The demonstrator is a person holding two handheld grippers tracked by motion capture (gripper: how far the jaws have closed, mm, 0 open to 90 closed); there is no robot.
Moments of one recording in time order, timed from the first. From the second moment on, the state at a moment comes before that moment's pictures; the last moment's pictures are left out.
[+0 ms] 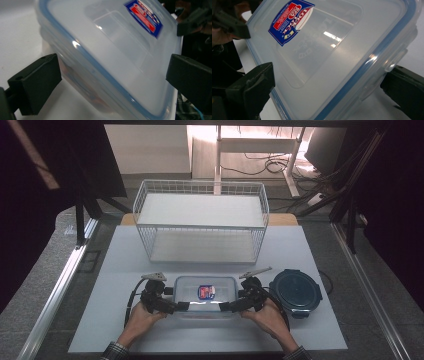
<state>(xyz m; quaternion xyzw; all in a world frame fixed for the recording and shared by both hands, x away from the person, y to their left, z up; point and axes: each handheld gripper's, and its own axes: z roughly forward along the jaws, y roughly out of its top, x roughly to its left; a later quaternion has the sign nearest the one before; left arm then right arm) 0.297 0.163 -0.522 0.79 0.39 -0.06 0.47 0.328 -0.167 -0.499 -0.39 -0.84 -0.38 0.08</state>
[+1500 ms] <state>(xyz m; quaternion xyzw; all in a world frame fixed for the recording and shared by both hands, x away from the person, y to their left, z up) 0.283 0.197 -0.448 0.73 0.41 0.00 0.54 0.315 -0.190 -0.422 -0.37 -0.79 -0.50 -0.01</state>
